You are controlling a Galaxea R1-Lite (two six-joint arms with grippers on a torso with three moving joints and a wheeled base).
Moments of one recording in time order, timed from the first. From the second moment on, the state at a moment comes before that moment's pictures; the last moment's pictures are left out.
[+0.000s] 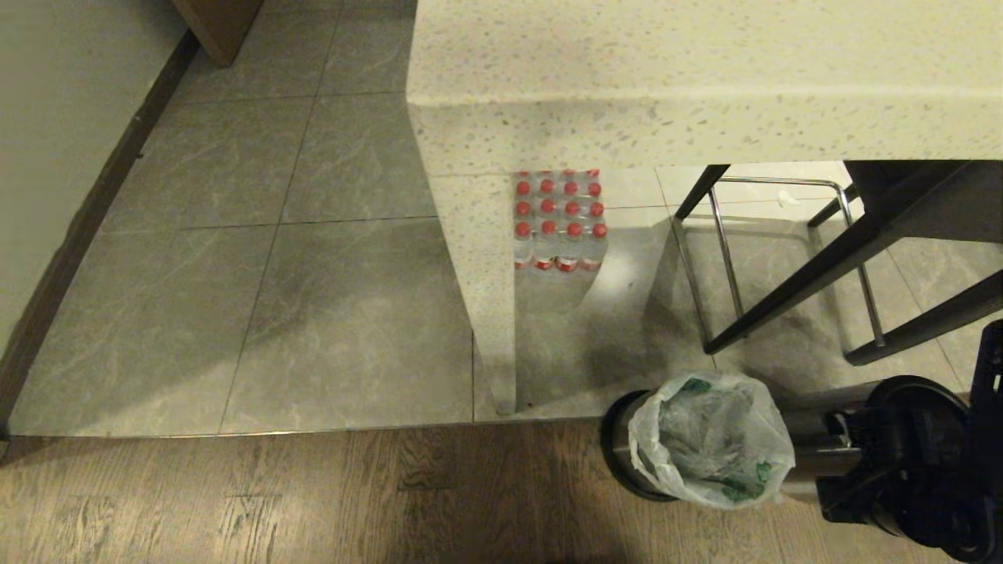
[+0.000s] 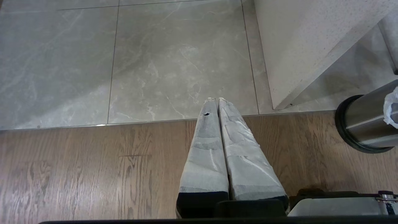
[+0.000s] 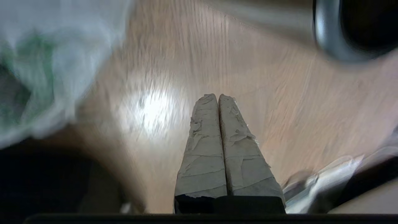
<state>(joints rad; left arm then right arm) 0.00 0.00 0.00 0.00 0.00 0.00 -0.16 2.26 -0.28 -1.09 -0.31 -0.13</state>
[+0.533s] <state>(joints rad) 0.00 0.00 0.00 0.00 0.00 0.00 -0.16 2.37 -0.38 -1.17 -0.17 -0.10</state>
